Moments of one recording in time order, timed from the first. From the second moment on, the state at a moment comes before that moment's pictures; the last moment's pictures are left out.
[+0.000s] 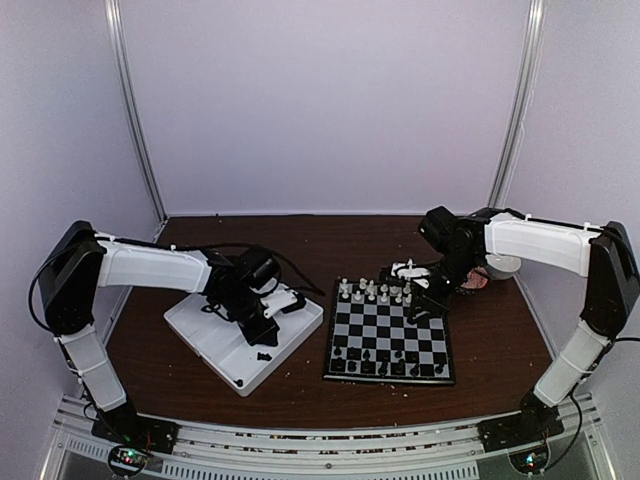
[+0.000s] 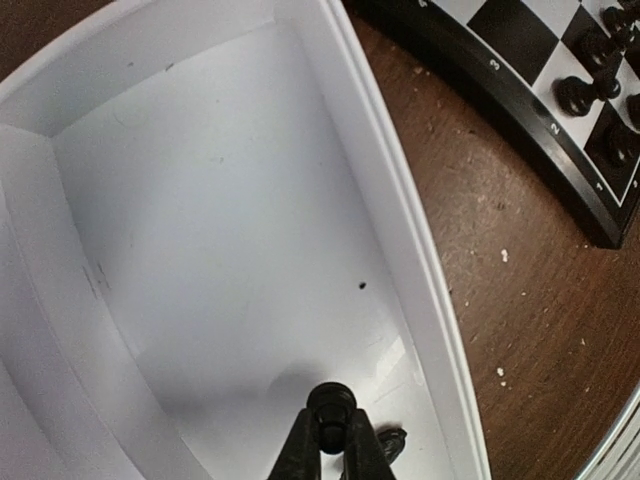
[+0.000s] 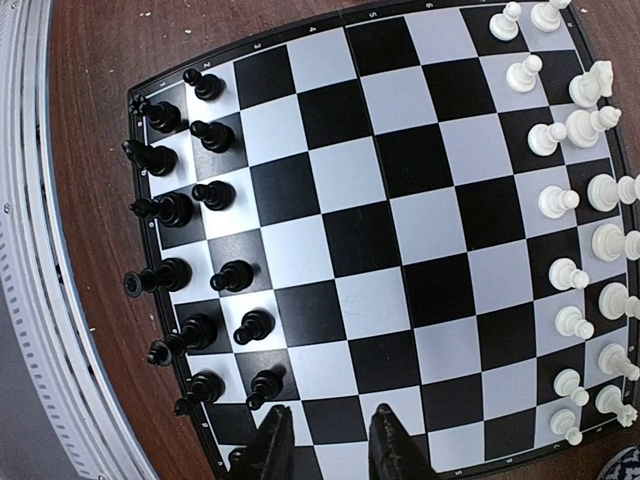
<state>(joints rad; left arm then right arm) -0.80 1.77 1.10 -0.61 0.17 0.21 0.54 1.63 1.22 -0.95 -0.38 -0.65</state>
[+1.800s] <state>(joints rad) -1.03 2.21 1.82 -0.78 0.16 0.30 0.46 1.38 1.01 -0.83 -0.36 -0.62</state>
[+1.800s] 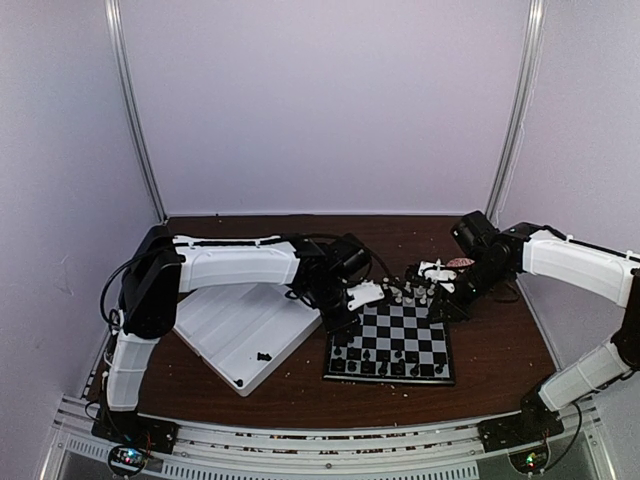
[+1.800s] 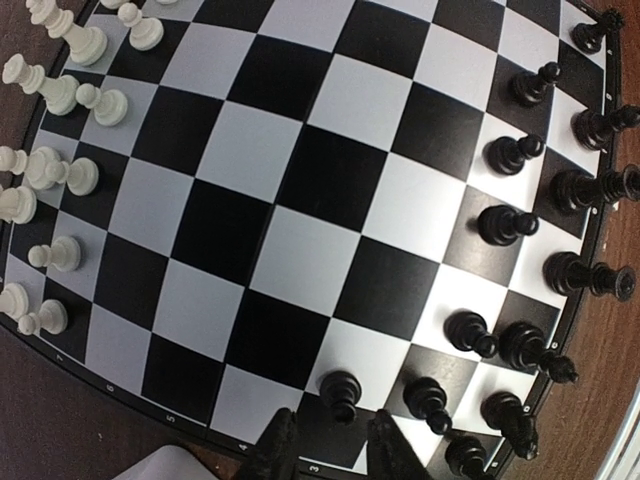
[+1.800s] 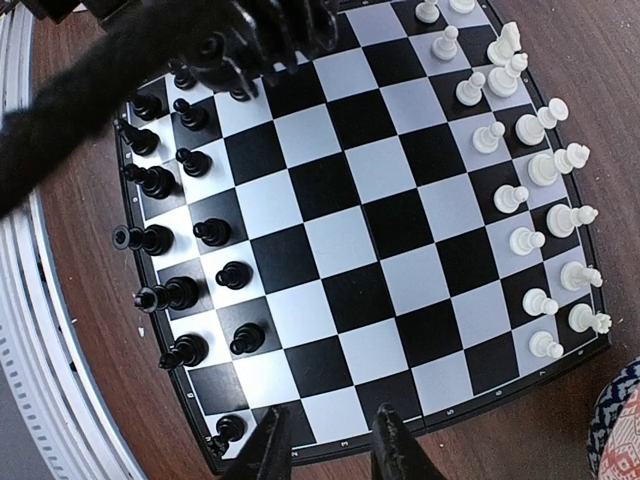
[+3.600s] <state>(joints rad) -0.72 1.45 1.04 -0.25 -0.04 -0.28 0.86 2.05 1.58 -0.91 -0.21 -0.57</state>
